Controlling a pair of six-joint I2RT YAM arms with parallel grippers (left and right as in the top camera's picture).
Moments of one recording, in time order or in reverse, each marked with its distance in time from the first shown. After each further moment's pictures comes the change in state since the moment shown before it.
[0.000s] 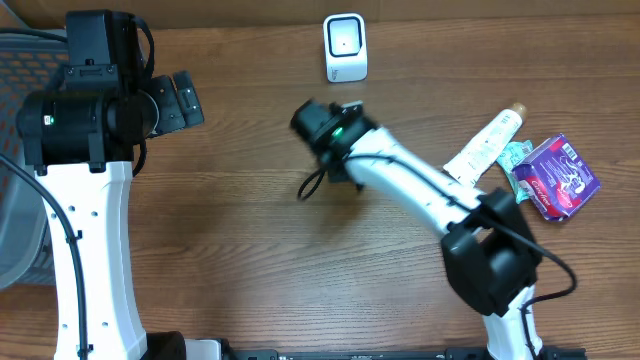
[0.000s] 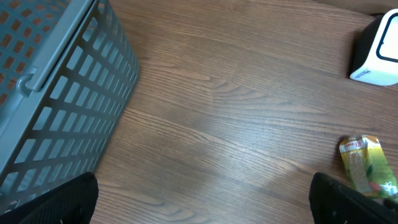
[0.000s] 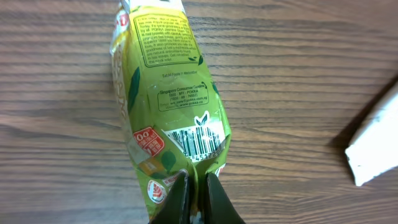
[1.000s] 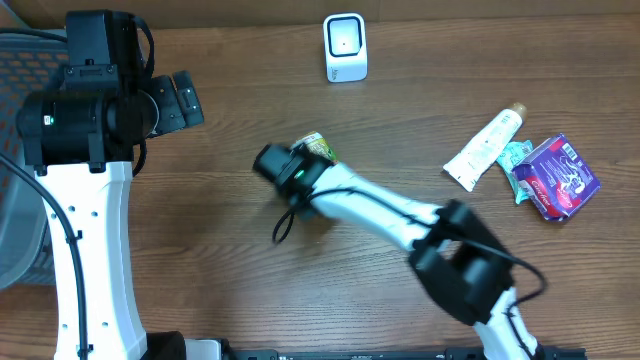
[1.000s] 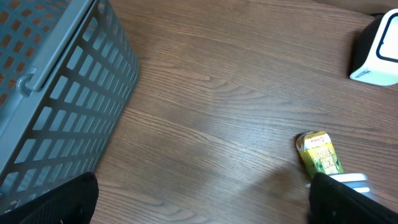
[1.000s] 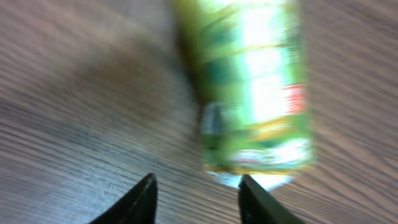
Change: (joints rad) left arm 0.000 0.000 0.000 0.000 0.000 0.000; right arm 0.103 0.014 -0.041 0.149 -0.202 -0.211
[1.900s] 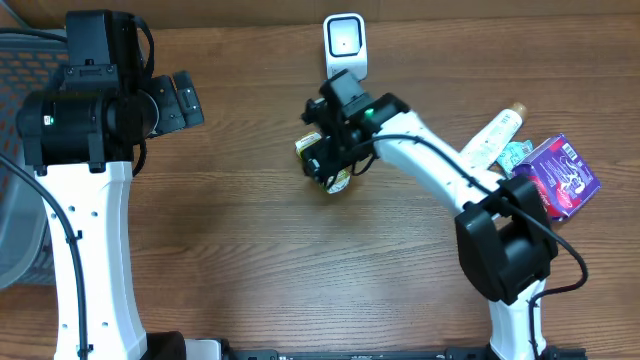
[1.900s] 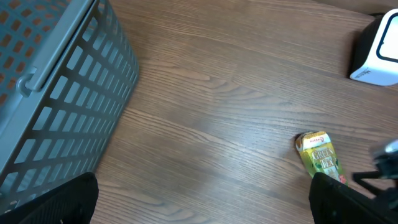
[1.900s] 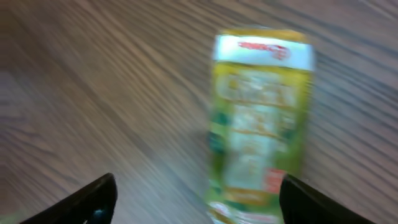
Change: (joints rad) left arm 0.000 0.000 0.000 0.000 0.000 0.000; right arm -0.240 -0.026 0.019 0.125 -0.586 -0.362
